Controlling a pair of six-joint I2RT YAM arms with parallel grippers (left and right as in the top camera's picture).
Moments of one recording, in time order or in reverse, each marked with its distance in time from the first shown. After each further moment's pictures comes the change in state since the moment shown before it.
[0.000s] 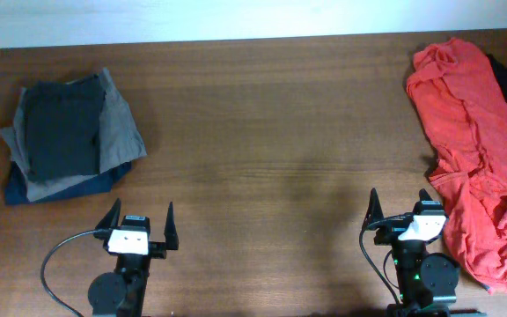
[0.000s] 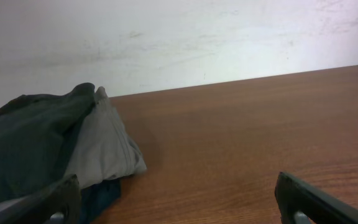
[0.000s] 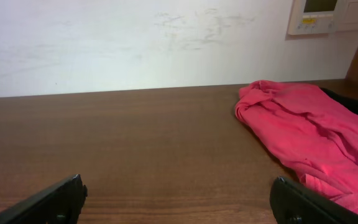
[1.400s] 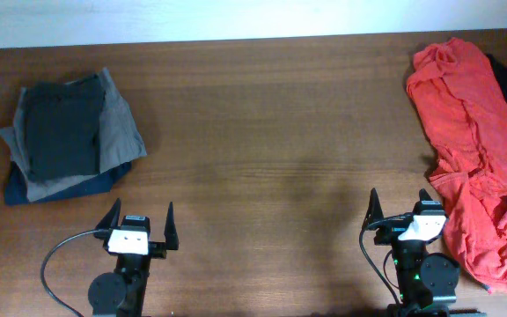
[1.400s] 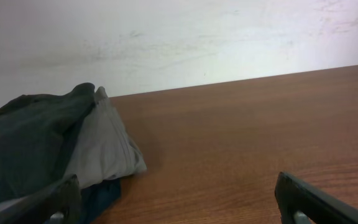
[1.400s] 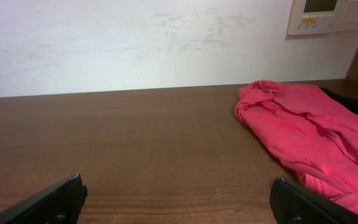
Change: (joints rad) left arm 0.000 0.000 0.000 0.000 0.000 0.000; right arm 0.000 0.000 0.000 0.000 0.000 0.000
